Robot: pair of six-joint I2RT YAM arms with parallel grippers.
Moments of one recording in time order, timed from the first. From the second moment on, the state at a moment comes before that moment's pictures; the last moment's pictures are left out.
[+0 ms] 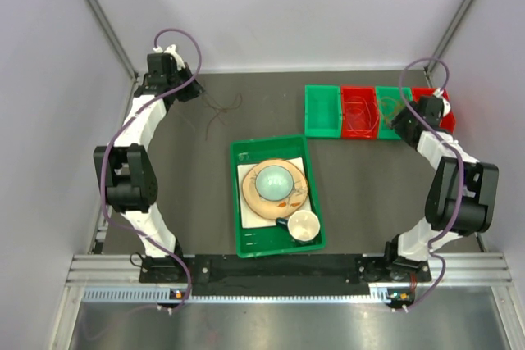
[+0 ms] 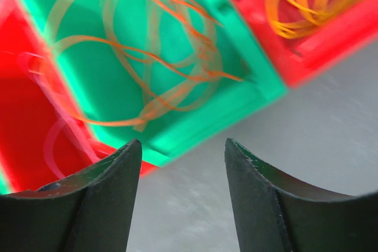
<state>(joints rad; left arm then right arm) 0.01 1.81 1.54 -0.31 0.32 -0.40 -0.21 1.59 0.97 -0.11 0.03 0.56</state>
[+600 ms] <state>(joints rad) 0.01 1.81 1.54 -0.32 0.32 -0.39 -0.20 1.72 1.09 0.01 -0.02 0.68</state>
